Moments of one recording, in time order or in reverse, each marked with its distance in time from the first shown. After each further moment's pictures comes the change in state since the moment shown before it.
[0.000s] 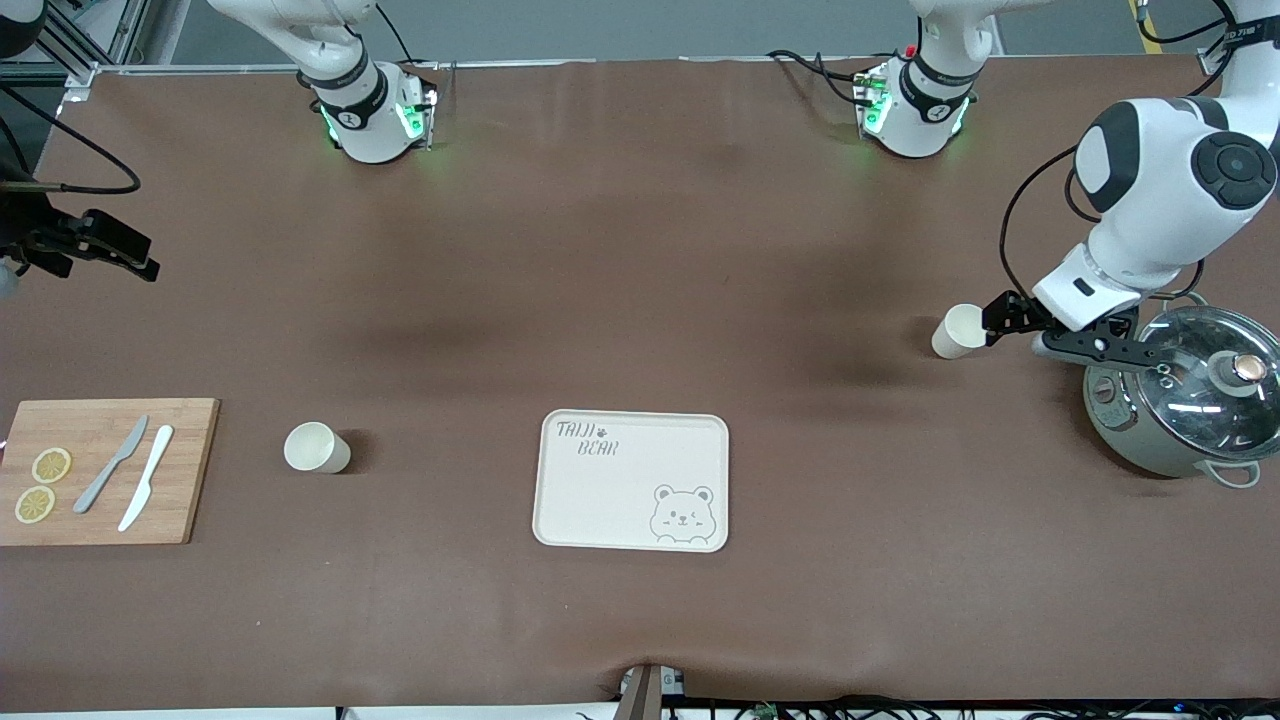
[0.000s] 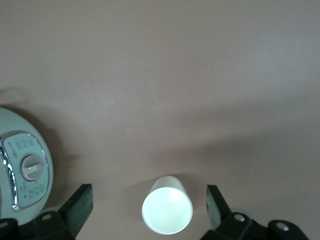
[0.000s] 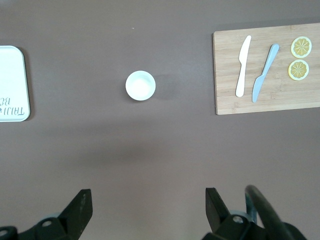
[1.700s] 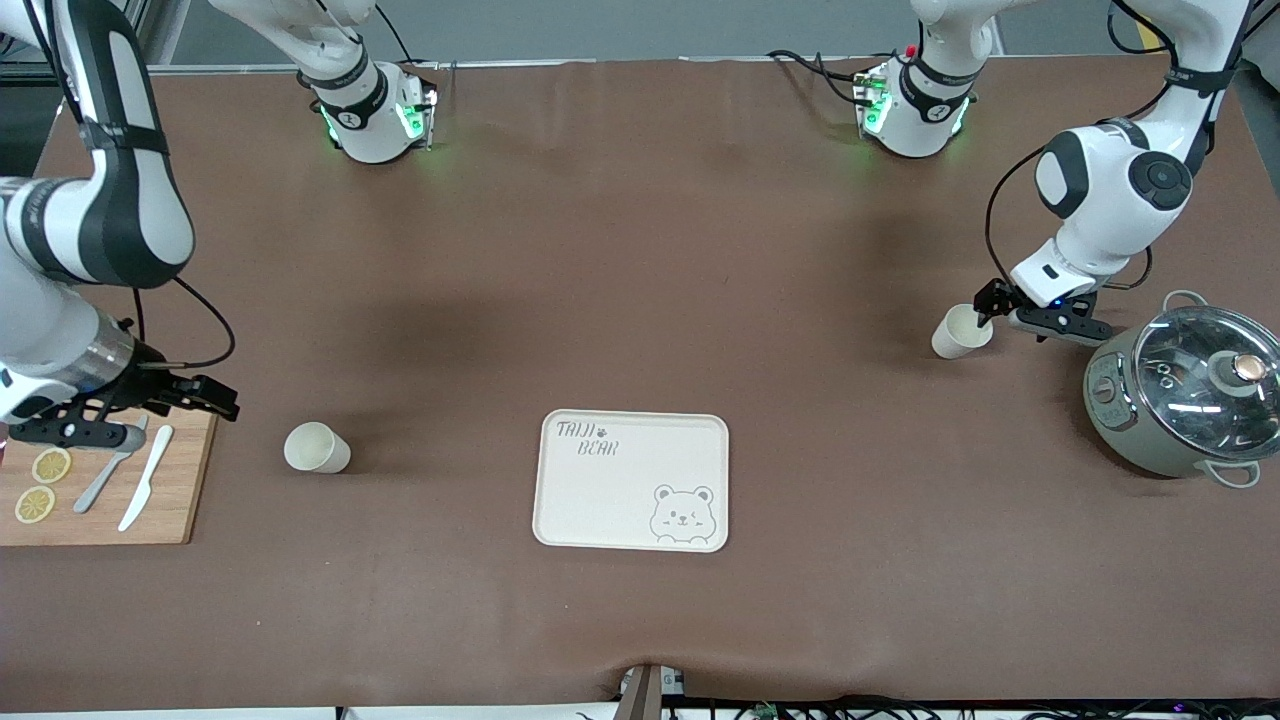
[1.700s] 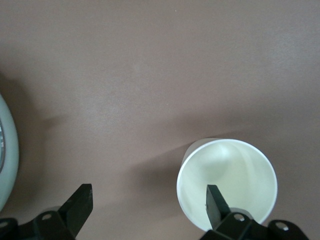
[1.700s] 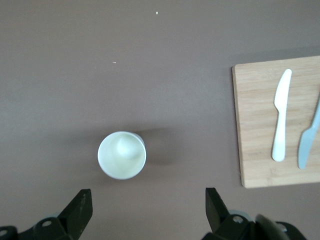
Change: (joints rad) left arm 0.126 0.091 0.000 -0.350 0.000 0.484 0.185; right arm -0.023 0.287 0.002 -0.220 -0.008 0.618 -0.003
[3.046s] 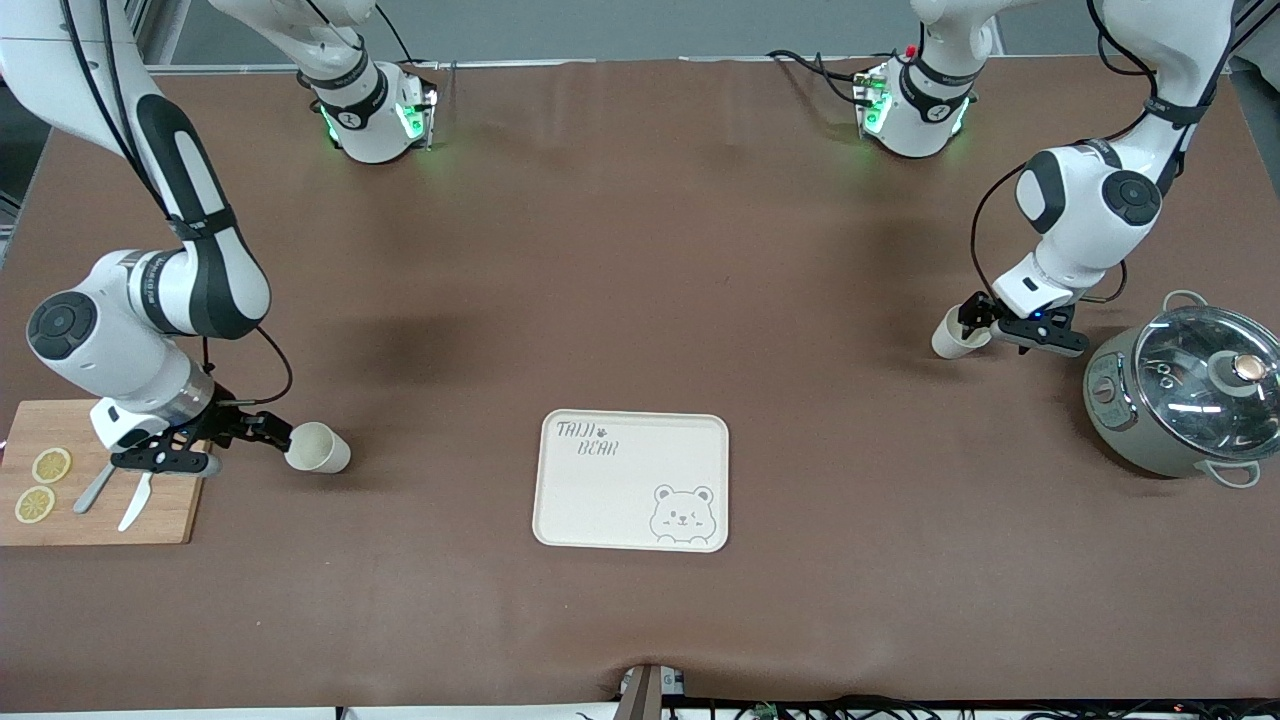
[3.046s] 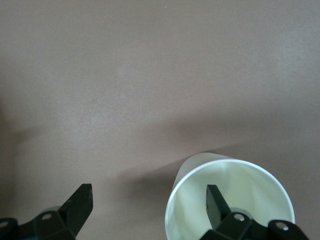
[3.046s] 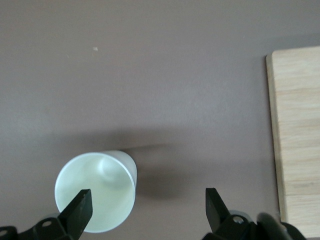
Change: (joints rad) left arm -0.010 0.092 -0.003 -0.004 0.000 0.119 0.000; right arm -0.001 0.154 -0.002 -0.119 -0.005 0.296 -0.012
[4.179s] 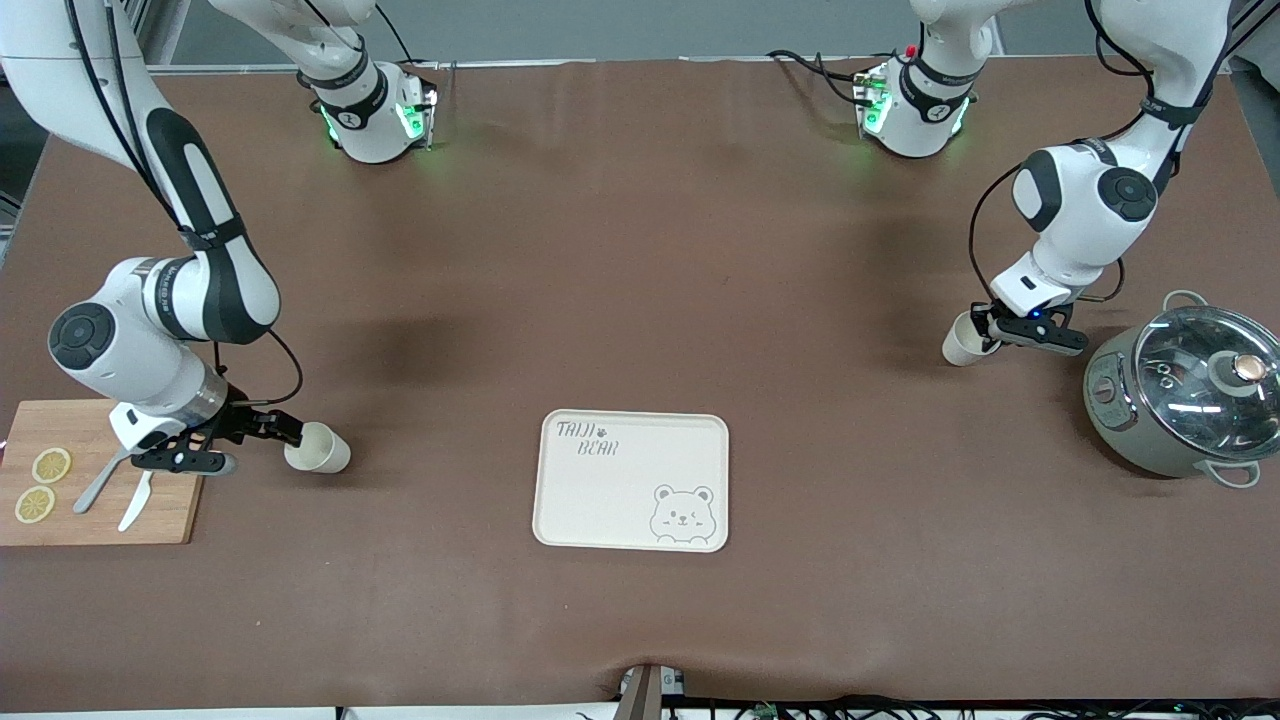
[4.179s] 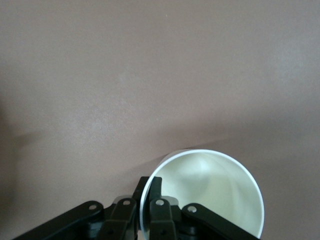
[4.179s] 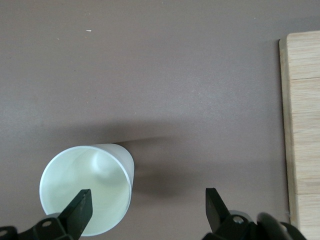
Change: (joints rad) left arm -0.001 0.001 -0.011 -0.006 0.000 0.043 -0.031; right arm 0.000 0.034 0.000 0.001 -0.002 0.015 -0.005
